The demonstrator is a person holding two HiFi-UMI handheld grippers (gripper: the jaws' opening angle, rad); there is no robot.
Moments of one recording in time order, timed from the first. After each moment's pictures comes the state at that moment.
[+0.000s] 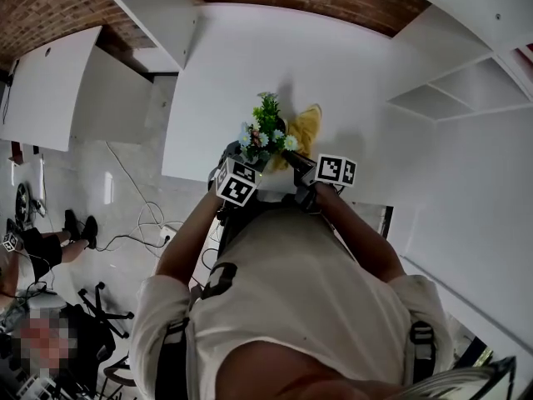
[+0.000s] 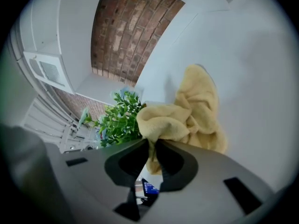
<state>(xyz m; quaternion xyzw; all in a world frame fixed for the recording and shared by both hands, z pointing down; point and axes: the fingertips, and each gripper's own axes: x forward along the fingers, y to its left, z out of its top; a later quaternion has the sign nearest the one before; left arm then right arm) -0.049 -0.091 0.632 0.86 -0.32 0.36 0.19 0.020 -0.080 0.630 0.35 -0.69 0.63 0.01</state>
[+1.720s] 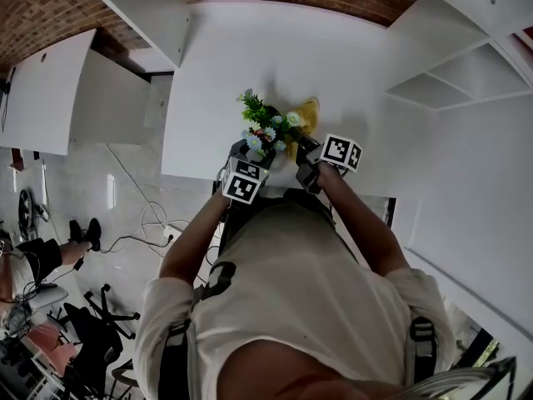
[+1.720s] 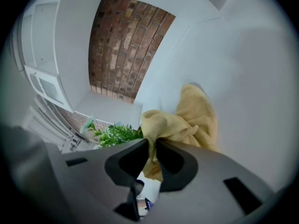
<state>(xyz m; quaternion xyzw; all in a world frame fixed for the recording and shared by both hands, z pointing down) -0.026 -0.084 0.638 0.86 -0.34 0.32 0.23 0.049 -0.126 0.627 0.40 -0.67 0.62 -0.07</state>
